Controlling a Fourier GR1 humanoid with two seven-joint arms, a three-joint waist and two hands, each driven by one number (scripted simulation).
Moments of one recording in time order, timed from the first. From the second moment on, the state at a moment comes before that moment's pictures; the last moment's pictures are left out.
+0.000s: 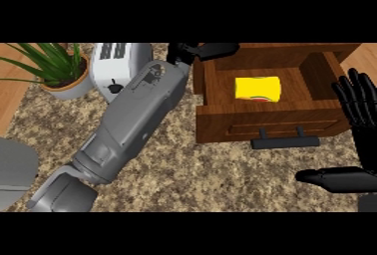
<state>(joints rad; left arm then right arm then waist) -1.25 0.00 -0.22 -0.53 0.43 0.29 -0.36 -0.09 -0.18 -0.18 -1.88 -0.06 0.23 -0.05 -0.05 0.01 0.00</state>
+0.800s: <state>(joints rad) -1.26 0.00 -0.57 -0.43 0.54 0.40 -0.28 -0.14 -0.22 -0.21 -1.87 -0.10 0.26 -0.03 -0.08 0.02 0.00</state>
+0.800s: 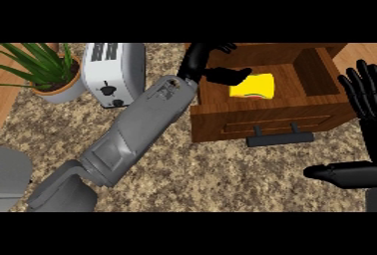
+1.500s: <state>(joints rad) -1.26 0.00 -0.63 -0.50 0.64 0.50 -0.38 -0.11 -0.20 -0.19 -1.92 -0.25 0.35 0.00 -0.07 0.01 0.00</state>
